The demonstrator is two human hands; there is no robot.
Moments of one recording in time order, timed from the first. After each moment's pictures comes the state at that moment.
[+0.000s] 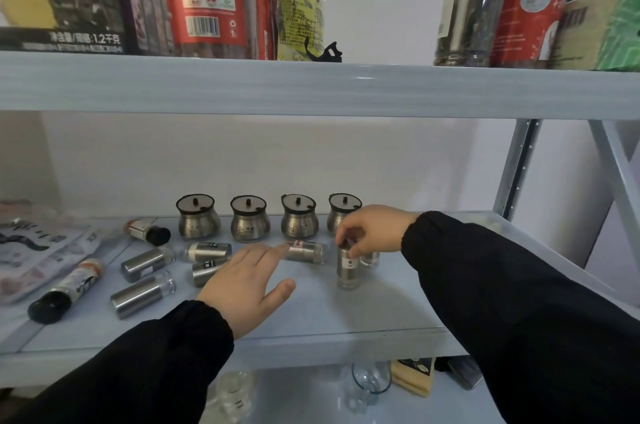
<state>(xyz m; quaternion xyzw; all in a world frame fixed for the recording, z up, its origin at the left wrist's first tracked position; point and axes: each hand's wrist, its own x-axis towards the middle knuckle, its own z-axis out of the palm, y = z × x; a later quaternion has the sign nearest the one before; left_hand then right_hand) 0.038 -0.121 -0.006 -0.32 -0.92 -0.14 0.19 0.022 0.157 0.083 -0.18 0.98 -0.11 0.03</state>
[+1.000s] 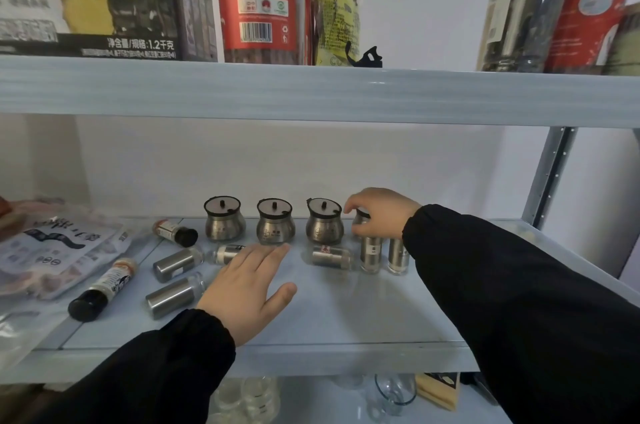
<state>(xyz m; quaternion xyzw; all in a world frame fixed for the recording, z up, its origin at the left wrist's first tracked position) 0.031 -0.163 -0.010 -0.28 -0.93 -0.13 0.22 -0.018 0.124 0.094 -0.15 0.99 -0.04 -0.07</state>
